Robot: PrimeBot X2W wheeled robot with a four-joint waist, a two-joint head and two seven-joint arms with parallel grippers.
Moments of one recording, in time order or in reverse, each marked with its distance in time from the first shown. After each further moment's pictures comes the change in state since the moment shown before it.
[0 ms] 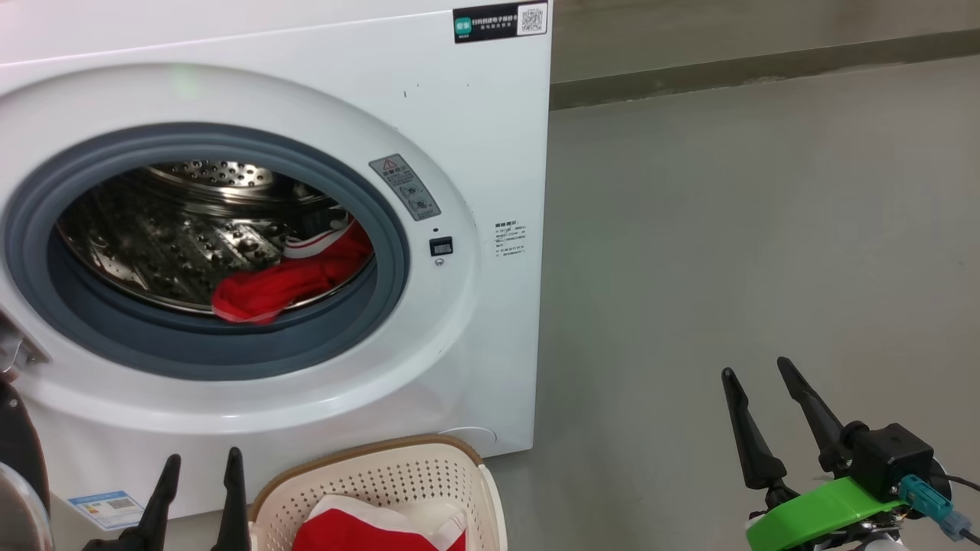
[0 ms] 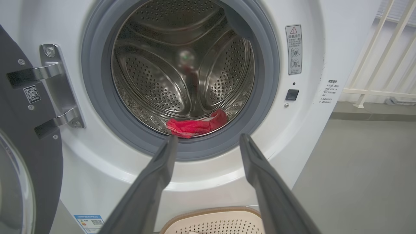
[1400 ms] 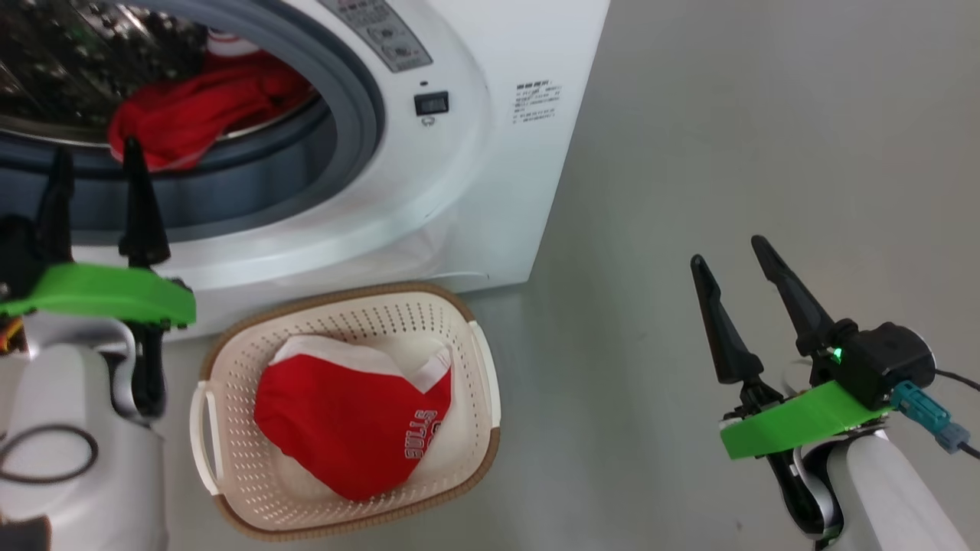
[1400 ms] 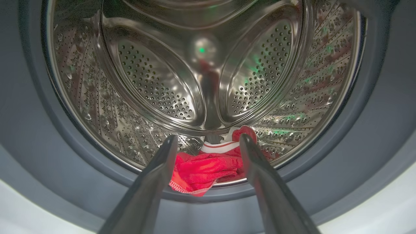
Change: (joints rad) left arm -0.721 0.045 0.064 0.366 -0.010 -0.002 0.000; right arm -0.213 -0.016 0.069 -0.055 -0.009 0.000 0.000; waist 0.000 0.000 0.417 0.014
